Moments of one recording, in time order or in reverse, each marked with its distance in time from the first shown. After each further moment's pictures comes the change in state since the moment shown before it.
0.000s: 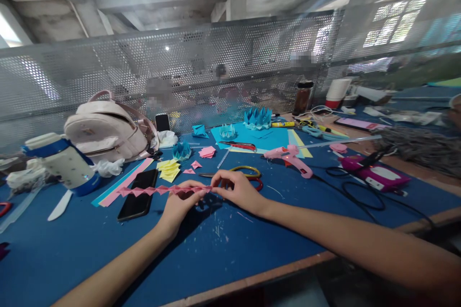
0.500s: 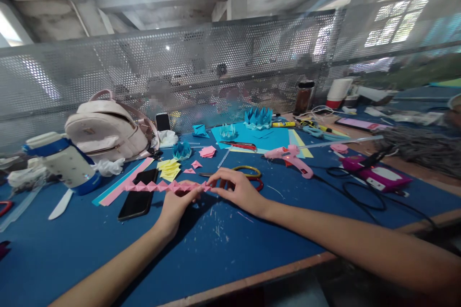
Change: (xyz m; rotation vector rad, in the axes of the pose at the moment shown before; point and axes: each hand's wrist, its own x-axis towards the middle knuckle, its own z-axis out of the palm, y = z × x) left_hand -0.001 0.002 0.000 0.011 0.086 0.008; right_hand -0.001 -0.004 -0.003 -0.033 -0.013 -0.086
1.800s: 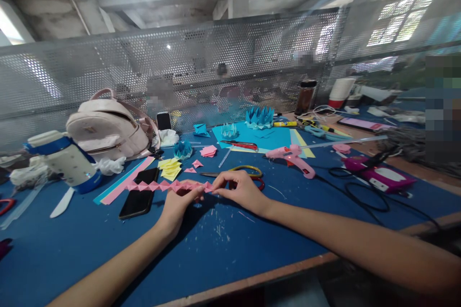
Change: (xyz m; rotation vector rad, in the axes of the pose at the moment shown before) left_hand 0.000 -0.010 -0.001 -0.122 -0.029 -0.035; right_hand 0.001 0.002 0.001 0.111 0.027 0.078
